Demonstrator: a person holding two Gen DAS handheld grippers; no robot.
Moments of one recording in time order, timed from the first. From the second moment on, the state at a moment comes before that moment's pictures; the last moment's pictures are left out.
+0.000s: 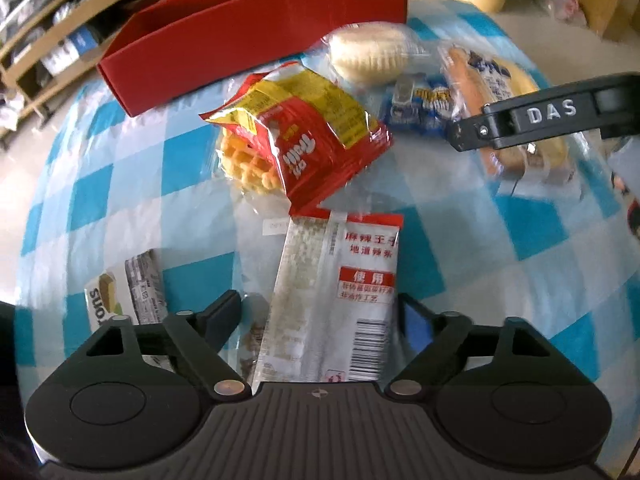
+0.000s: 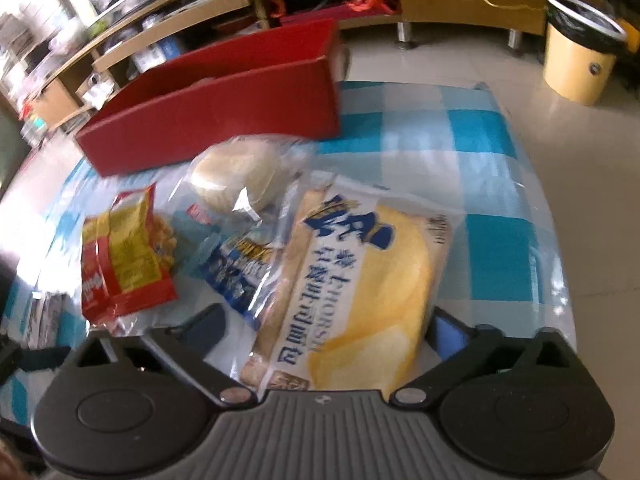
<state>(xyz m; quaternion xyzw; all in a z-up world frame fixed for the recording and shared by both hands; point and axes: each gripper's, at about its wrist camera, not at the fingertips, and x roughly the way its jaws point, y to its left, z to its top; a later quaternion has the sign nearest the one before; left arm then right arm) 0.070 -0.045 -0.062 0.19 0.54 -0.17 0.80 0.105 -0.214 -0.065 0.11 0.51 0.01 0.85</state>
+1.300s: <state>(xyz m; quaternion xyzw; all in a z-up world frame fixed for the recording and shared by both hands) 0.060 -0.047 -0.041 0.16 0.54 -0.17 0.81 0.047 -0.208 -0.039 0.07 0.50 0.06 0.86</state>
